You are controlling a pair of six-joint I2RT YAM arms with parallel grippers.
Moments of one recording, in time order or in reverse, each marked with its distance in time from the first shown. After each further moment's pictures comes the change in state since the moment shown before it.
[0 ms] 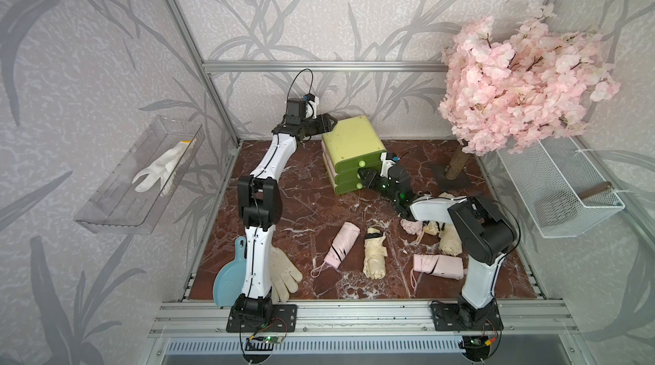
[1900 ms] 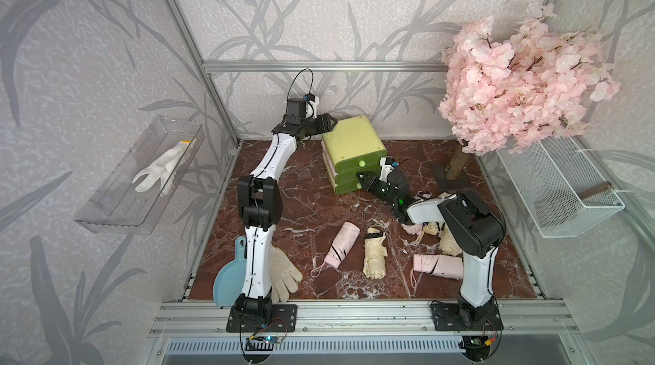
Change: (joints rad) left arm 0.000 0.002 0.006 -0.007 0.002 0.007; right arm -0.007 0.082 -0.033 0.159 -0.037 0.098
